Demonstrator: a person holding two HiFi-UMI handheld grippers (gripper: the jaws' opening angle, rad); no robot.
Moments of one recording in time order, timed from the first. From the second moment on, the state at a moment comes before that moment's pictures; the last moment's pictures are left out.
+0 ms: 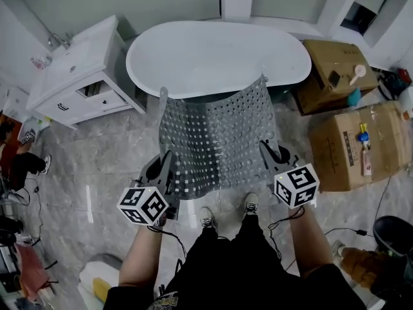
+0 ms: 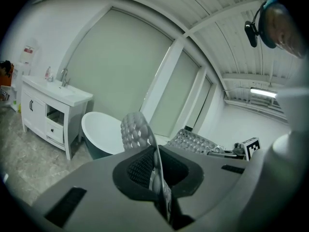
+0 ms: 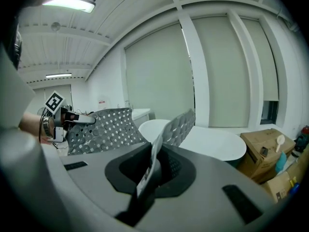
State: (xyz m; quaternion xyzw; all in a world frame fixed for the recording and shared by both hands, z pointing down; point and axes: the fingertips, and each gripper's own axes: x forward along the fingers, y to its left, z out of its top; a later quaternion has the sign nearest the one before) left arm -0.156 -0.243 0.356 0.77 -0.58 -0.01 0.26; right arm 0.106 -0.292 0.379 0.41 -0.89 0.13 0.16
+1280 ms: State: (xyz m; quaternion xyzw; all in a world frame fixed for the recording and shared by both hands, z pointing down) left arm -0.044 -0.357 0.564 0.74 -0.61 0.08 0.27; right arm 0.226 -0.409 0.596 0.40 -0.87 0.17 0.21
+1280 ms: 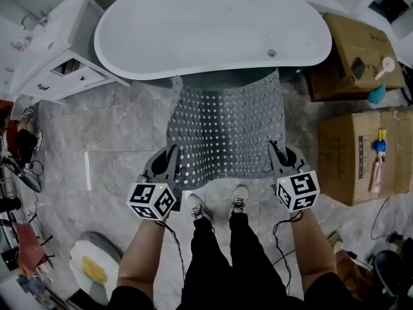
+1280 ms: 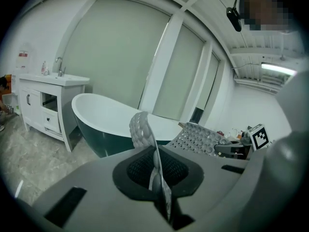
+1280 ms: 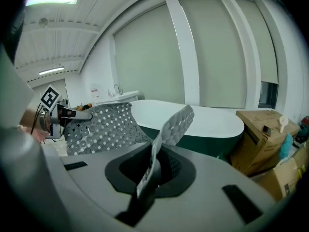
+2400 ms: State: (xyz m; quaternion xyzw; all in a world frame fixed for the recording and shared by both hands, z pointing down) left arm -0.117 -0.414 0.912 0.75 -0.59 0.11 0.25; right arm 0.171 -0.464 0.933 0.41 -0.86 0.16 0.26
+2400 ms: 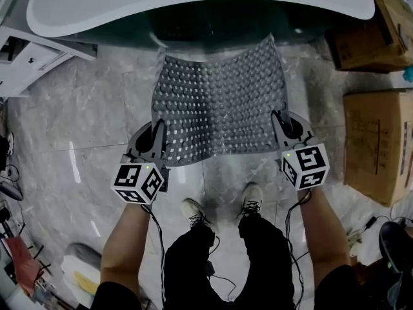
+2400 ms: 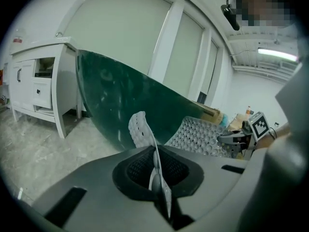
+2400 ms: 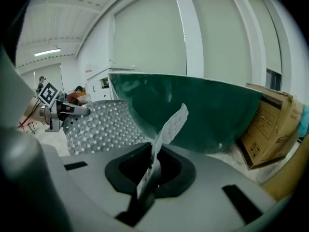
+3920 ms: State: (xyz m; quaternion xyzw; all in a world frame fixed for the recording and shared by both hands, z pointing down) left arm -0.221 -0.442 1.189 0.71 -0.63 0.17 0.25; right arm 0.196 -0.504 1.247 0.45 -0.81 0.23 0.30
